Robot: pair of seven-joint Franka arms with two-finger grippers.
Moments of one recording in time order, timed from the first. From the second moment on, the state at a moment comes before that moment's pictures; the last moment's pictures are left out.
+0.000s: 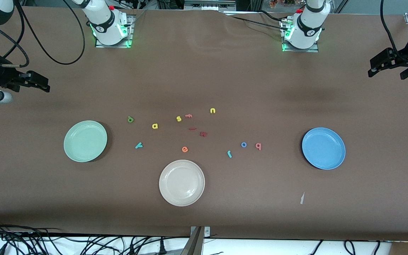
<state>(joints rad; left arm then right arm) 0.03 -0.11 0.00 -1.68 0.00 1.54 0.08 0.04 0.04 -0.03 -1.63 -0.02 1.58 0.00</state>
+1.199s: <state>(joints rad) 0.03 -0.09 0.00 -1.65 0.00 1.54 0.08 0.08 0.12 -0.02 -1.63 -0.02 1.63 0.00</state>
